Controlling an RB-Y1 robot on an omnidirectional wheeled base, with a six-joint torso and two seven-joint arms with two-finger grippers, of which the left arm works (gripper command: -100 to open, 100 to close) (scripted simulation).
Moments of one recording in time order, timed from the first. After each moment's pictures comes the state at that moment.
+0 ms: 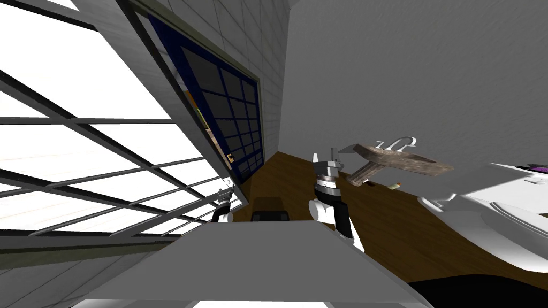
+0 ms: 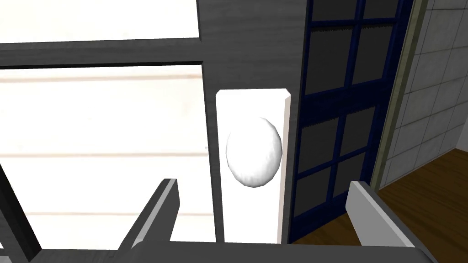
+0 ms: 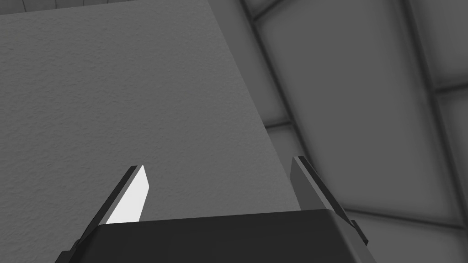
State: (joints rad) arm 0.07 0.25 -0.09 -0.77 0.70 -0.89 1.35
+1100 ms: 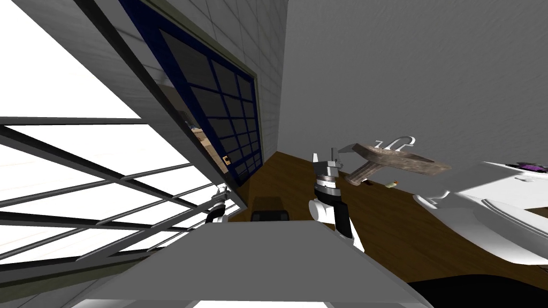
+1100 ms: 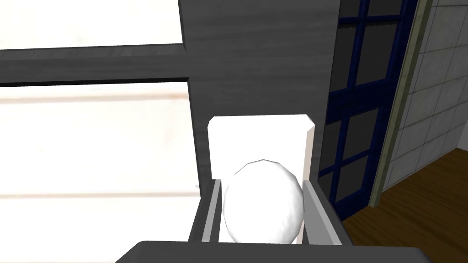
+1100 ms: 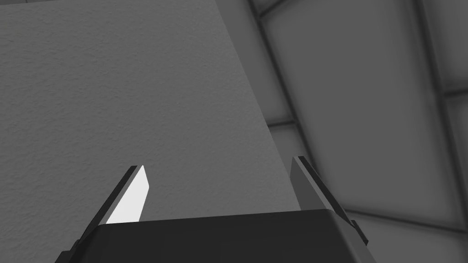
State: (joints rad) arm 0.10 0.31 -0.09 -0.76 0.70 -0.89 1.41
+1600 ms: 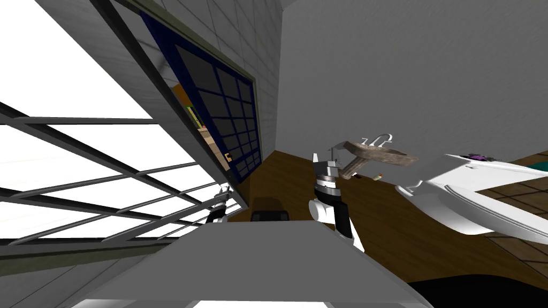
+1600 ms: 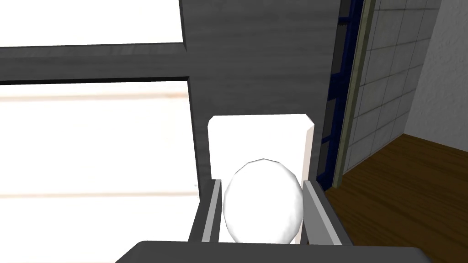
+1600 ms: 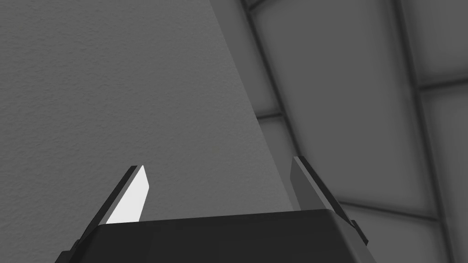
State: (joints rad) arm 0.11 0.34 -0.16 -0.78 0.66 -0.89 1.46
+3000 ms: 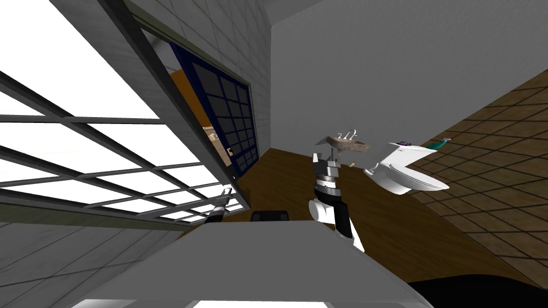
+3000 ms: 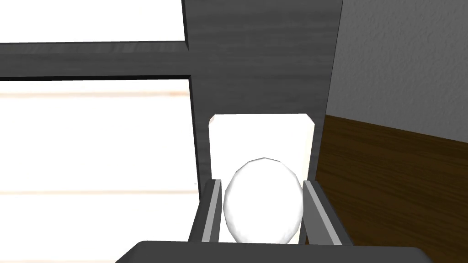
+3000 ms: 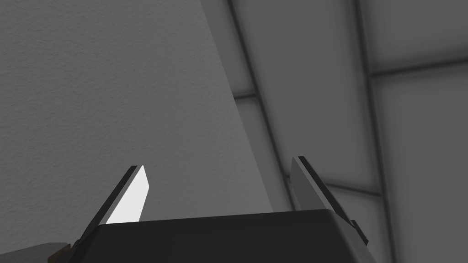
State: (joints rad) arm 0.18 0.42 -0.30 -0.84 0.60 -0.94 1.58
